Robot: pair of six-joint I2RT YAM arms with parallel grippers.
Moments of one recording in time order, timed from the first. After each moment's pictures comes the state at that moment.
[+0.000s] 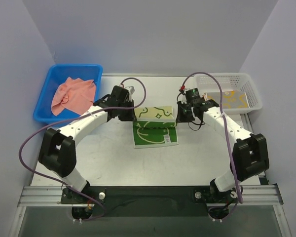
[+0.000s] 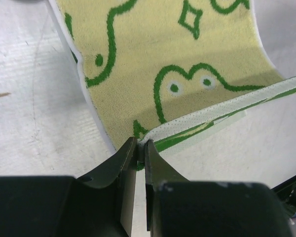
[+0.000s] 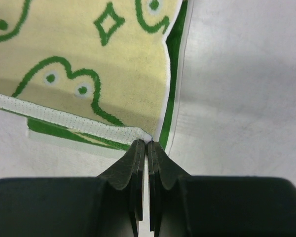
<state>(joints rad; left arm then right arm) -0.50 1.64 1.30 -0.52 0.13 -0.47 0.36 1.54 1.17 -0.57 -0.11 0.26</state>
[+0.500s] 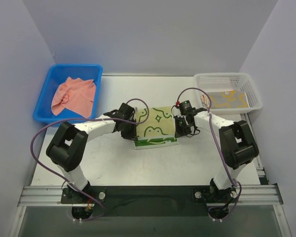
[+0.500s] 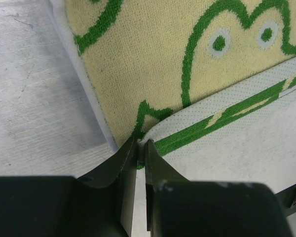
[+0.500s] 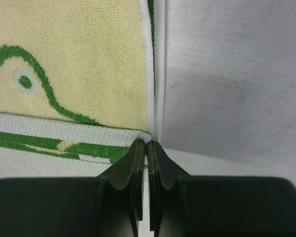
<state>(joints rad) -0.57 1.73 1.04 -0.41 0.16 -0.53 0.38 1.72 0.99 -0.48 -0.10 0.28</state>
